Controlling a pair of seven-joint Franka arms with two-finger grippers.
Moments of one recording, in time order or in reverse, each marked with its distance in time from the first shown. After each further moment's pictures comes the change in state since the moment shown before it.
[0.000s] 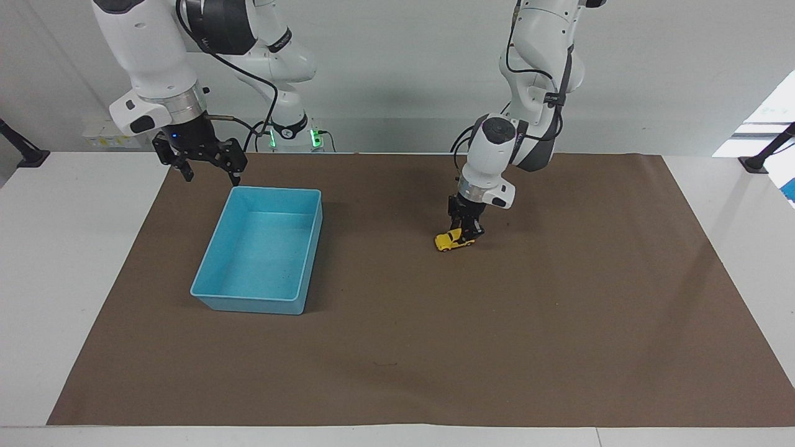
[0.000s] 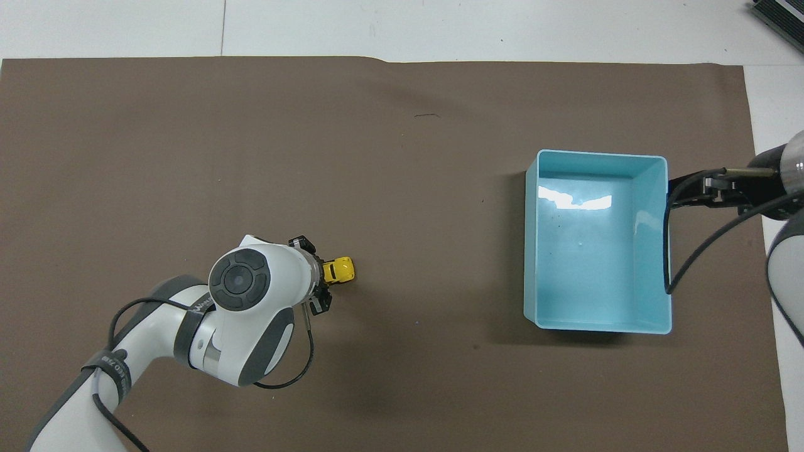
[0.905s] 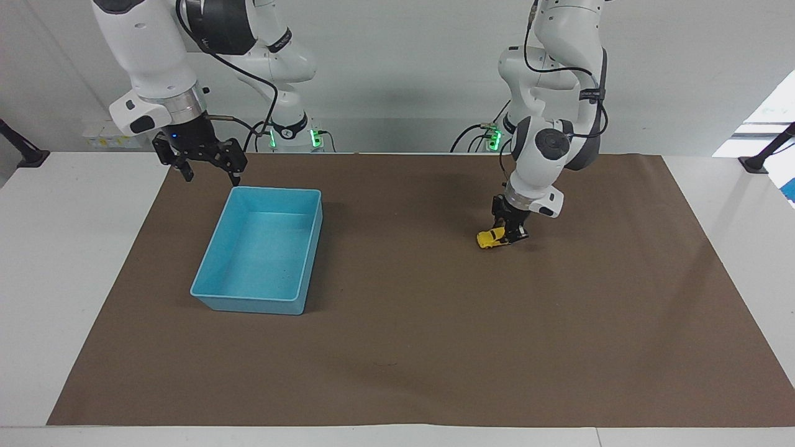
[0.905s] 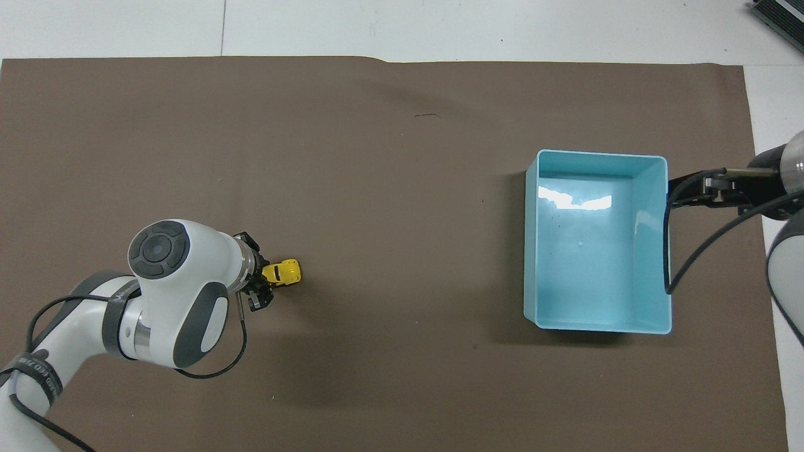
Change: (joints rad) left arm 0.182 -0.043 0.002 -0.025 -0.003 -0.132 0.166; right arm 0.000 0.000 0.000 0.000 0.000 0.000 0.000
